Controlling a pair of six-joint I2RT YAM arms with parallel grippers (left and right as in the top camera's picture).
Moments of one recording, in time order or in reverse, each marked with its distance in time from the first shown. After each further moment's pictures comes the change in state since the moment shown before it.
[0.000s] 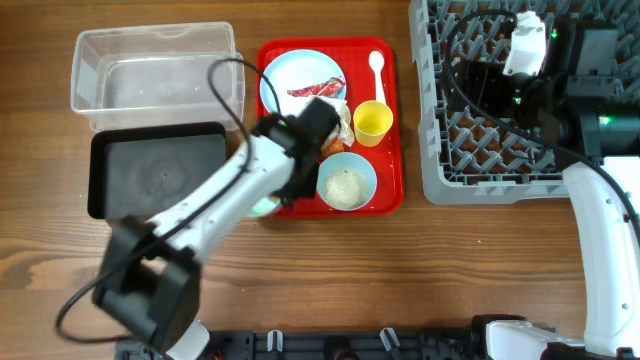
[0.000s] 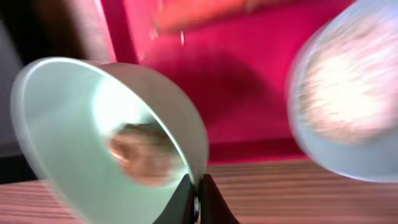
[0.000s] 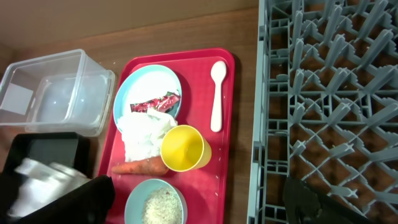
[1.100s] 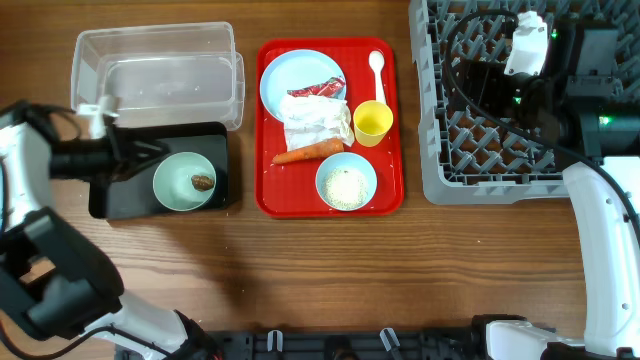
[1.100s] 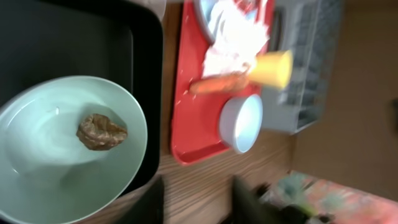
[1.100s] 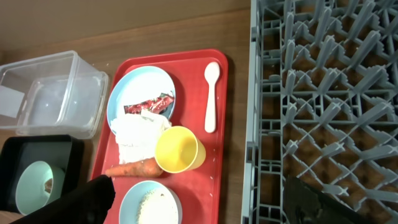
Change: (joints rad) left arm 1.107 0.083 0.056 -0.229 1.002 0.821; right arm 0.000 0.000 0.000 0.000 0.027 0.000
